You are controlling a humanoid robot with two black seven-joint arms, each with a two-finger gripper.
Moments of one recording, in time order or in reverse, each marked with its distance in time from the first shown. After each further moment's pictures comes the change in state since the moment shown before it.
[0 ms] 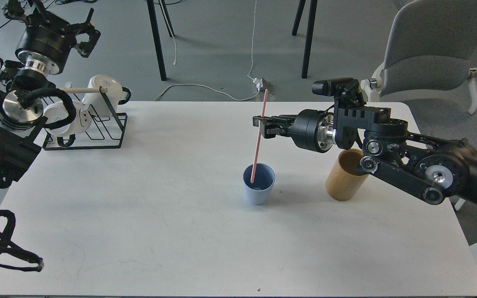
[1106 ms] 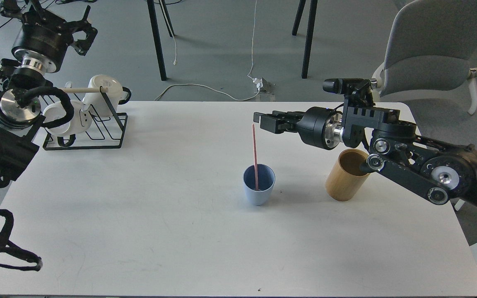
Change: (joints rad) left arm -0.001 0.003 0.000 -0.001 0.000 0.000 -0.006; right arm -0.049 -0.037 0.215 -0.007 0.066 -0.002 0.006
